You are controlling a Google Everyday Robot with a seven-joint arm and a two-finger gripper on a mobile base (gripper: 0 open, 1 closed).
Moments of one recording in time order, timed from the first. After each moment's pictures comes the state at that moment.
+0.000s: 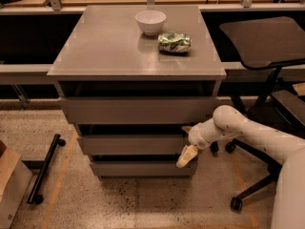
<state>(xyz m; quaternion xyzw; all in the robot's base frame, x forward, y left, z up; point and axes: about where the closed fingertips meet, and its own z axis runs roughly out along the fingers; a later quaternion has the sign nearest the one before) 0.631 -0.125 0.490 -0.59 0.74 0.20 0.26</state>
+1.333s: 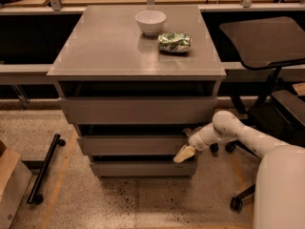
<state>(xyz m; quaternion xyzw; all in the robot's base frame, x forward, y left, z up) 0.658 -0.134 0.433 -0.55 0.76 0.24 0.26</state>
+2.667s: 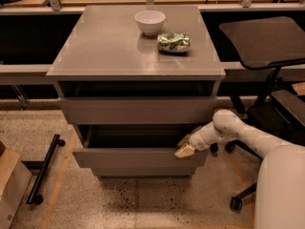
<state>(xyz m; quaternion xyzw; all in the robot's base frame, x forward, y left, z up) 0.658 -0.135 0.445 -0.55 0.76 0.24 0.26</state>
